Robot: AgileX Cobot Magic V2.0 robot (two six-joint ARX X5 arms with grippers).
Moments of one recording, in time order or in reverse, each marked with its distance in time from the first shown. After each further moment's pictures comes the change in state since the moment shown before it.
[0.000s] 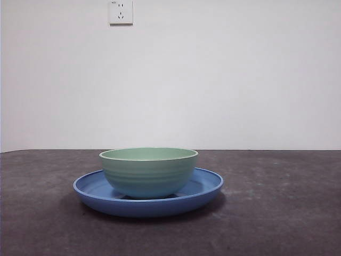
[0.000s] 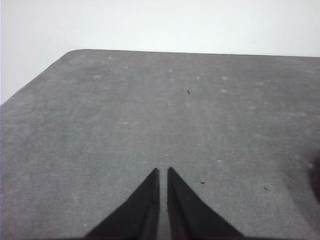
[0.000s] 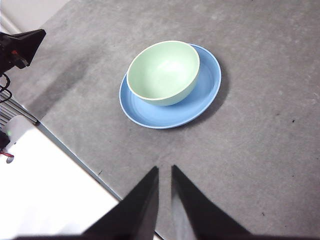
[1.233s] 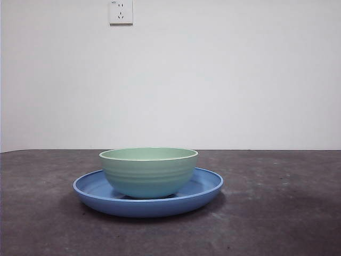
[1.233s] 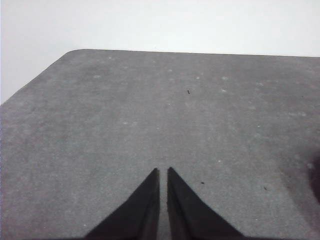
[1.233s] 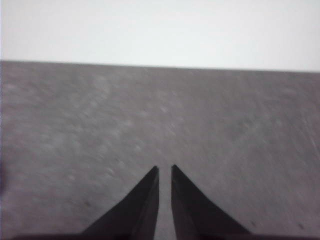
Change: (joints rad) left arm 0.000 0.000 0.000 0.000 0.000 0.000; right arm -0.473 -0.431 -0.798 0.866 0.261 -0.121
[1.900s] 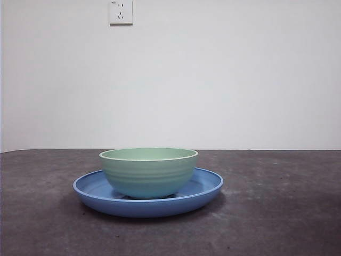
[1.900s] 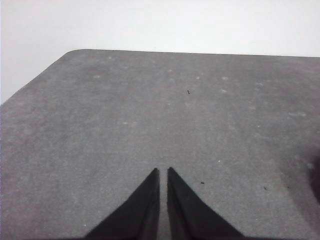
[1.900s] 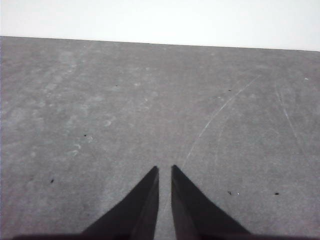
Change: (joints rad) left arm 0.000 0.000 0.000 0.000 0.000 0.000; right arm 0.000 -0.049 -0.086 -0.010 0.082 -0.024
